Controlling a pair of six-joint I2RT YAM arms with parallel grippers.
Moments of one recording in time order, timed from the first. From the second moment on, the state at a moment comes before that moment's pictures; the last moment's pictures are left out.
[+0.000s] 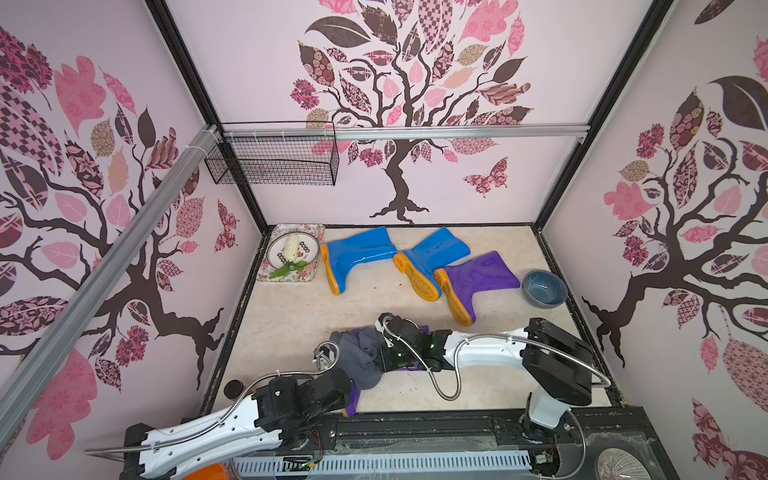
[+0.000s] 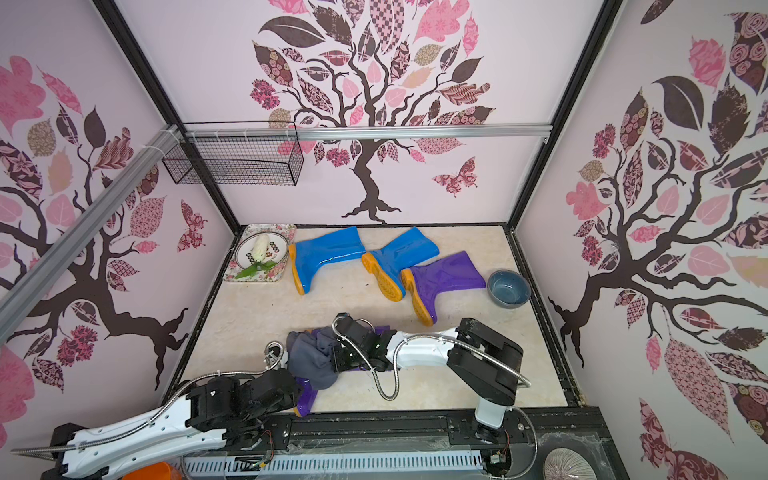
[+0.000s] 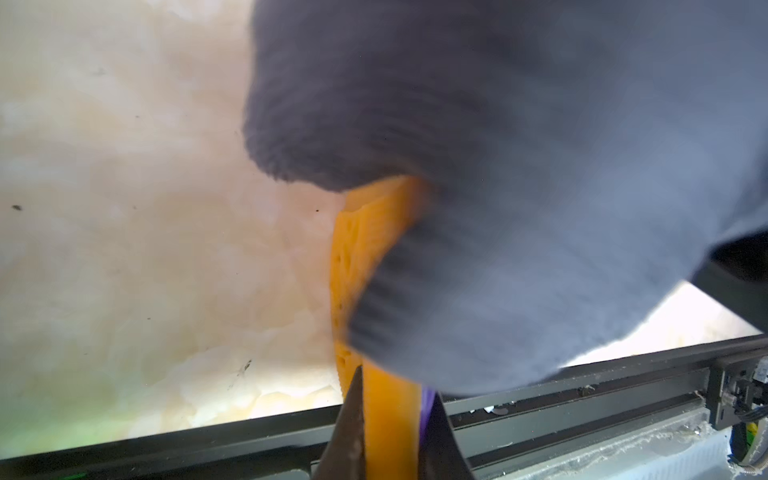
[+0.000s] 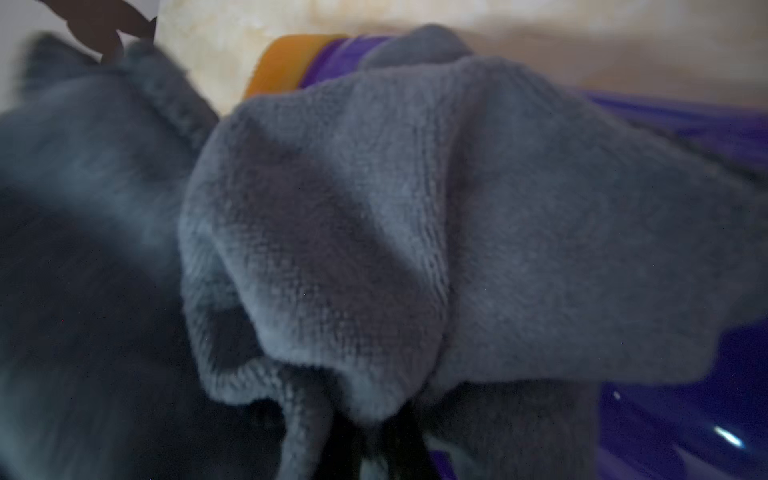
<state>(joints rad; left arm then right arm) -1.20 0.51 0.41 -1.01 -0.27 -1.28 1.08 1.73 0.91 0.00 -0.15 0.85</state>
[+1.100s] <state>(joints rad) -1.20 0.50 0.42 -1.02 -0.28 -1.30 1.21 1.76 0.99 -0.03 -0.01 0.96</state>
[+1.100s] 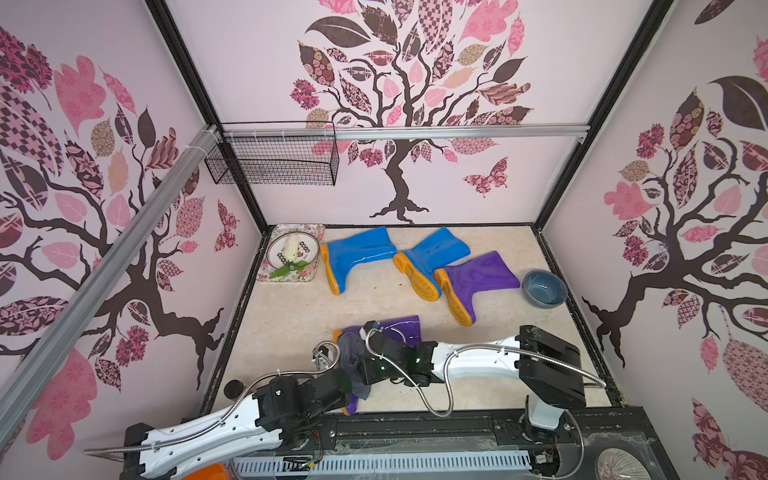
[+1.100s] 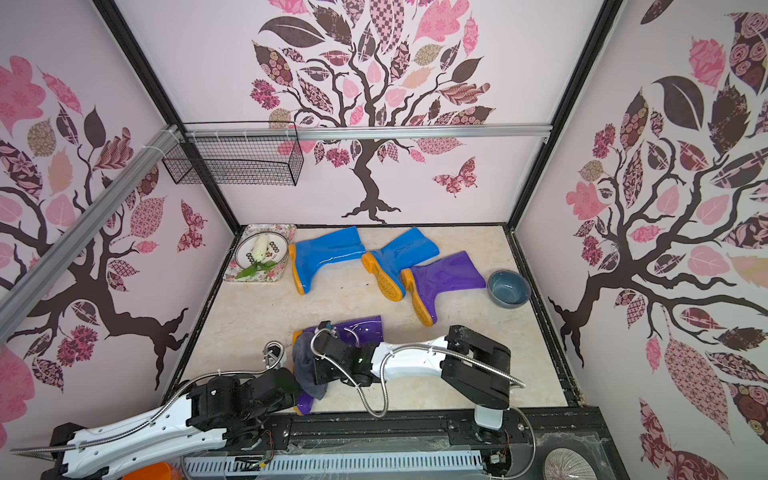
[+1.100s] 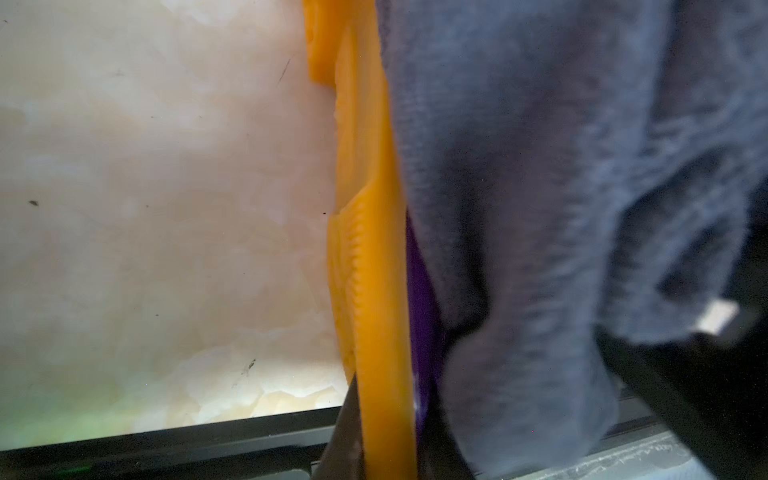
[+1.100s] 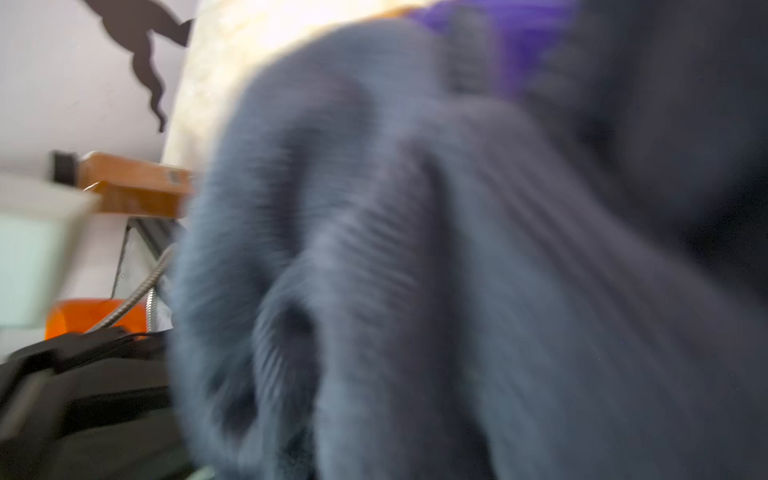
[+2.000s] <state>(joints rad) -1.20 0.53 0.42 -0.95 -0.24 -1.24 1.26 1.67 0.94 0.11 -0.19 0.90</state>
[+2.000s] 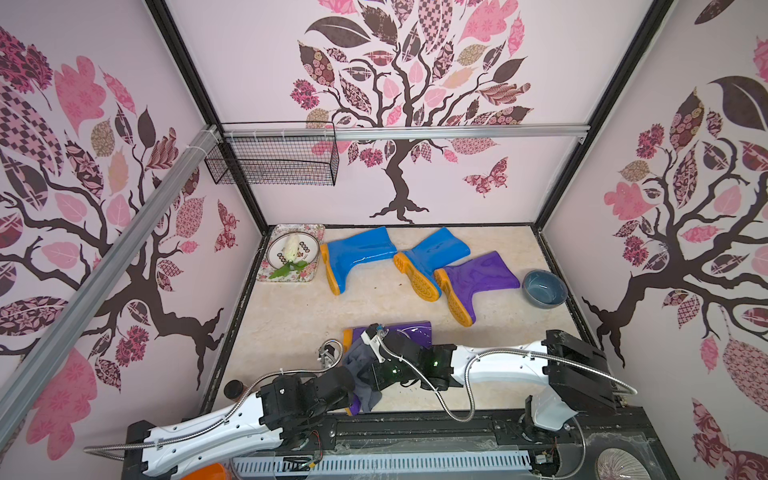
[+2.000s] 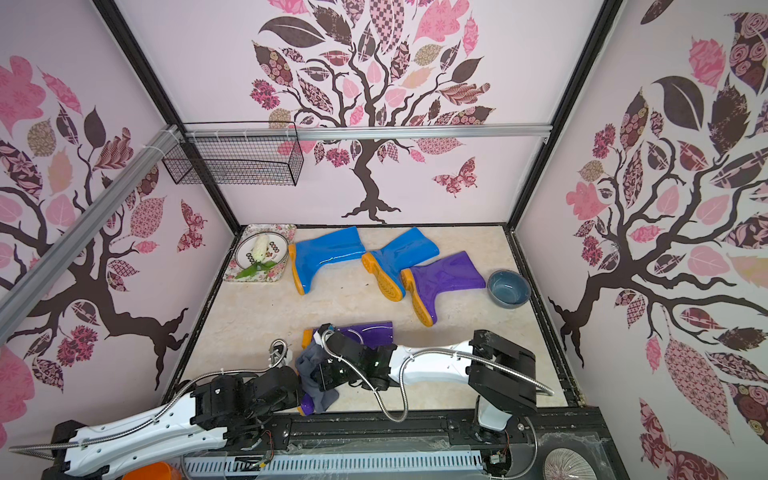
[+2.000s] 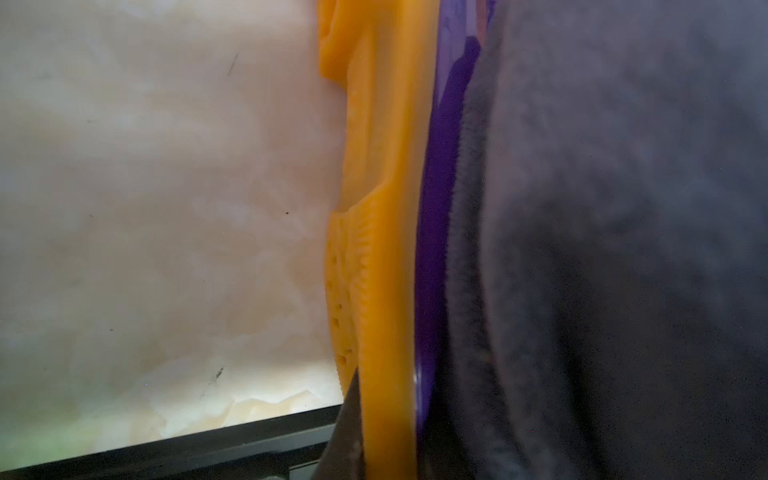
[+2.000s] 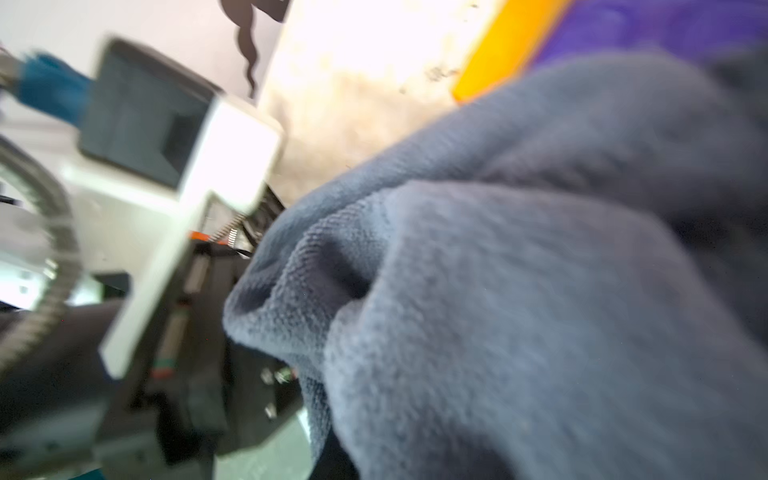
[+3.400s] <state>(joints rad) -1.20 0.50 0.42 -1.04 -0.26 -1.32 0.97 1.11 0.79 -0.41 0.18 0.98</state>
